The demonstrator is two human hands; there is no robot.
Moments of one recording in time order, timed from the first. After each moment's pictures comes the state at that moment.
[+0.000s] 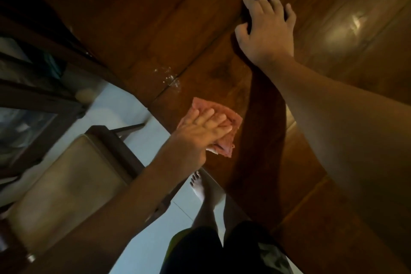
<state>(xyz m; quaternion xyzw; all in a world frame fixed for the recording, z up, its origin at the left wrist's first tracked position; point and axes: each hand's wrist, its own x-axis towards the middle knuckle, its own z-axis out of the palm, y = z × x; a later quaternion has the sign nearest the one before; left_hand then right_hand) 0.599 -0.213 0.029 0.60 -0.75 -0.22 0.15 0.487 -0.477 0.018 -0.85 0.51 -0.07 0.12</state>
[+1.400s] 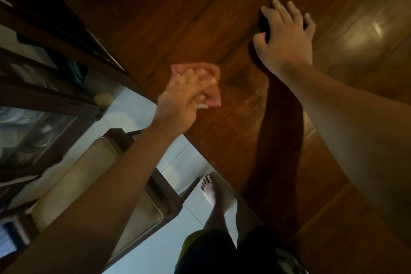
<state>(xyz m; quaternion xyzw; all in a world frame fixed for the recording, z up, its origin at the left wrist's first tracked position) 0.673 -0.266 0.021 0.71 -0.64 -0.19 0.22 0.487 -0.476 0.021 -0.84 0.51 -0.07 0.14</state>
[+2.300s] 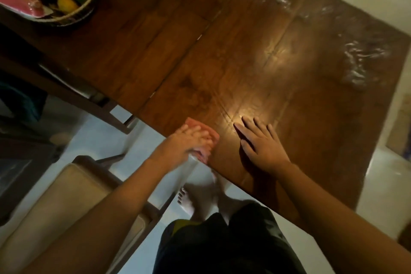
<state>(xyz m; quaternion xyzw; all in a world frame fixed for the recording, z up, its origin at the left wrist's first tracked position) 0.585 -0.191 0.041 0.49 -0.83 -0.26 0.06 0.295 -0.239 0.049 -0.82 0.52 0.10 0.24</state>
